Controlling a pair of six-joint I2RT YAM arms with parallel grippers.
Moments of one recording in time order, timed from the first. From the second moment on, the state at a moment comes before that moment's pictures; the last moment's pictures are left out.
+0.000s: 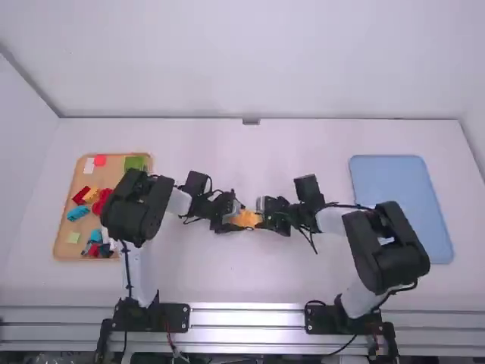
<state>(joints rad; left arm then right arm) -0.22 2.08 0.82 0.15 1.01 1.11 0.34 1.75 0.64 0.08 -0.88 -0.97</state>
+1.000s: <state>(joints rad) -0.25 2.05 0.62 0.52 0.98 0.79 0.40 1.83 0.80 -0.11 -0.76 -1.04</state>
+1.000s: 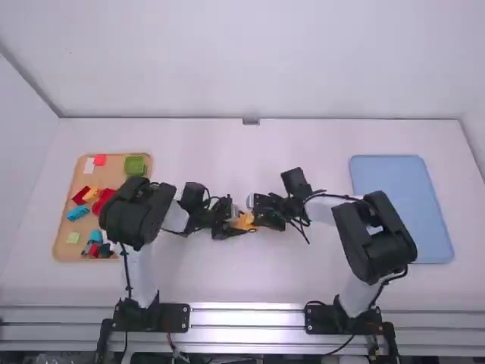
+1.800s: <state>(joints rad) -0.29 2.01 0.71 0.33 0.84 0.90 0.35 1.88 0.81 -0.06 -0.81 -0.98</state>
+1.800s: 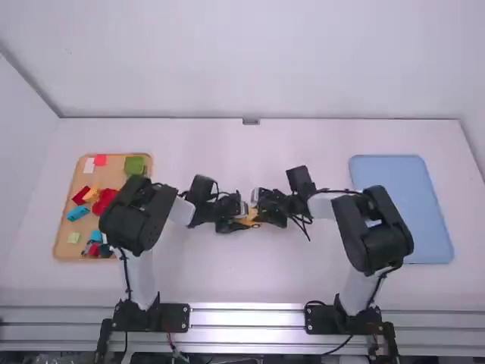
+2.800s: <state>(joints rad) -0.29 2.00 0.80 0.08 0.82 1.03 0.38 1.89 0.85 -0.13 -0.75 -1.02</state>
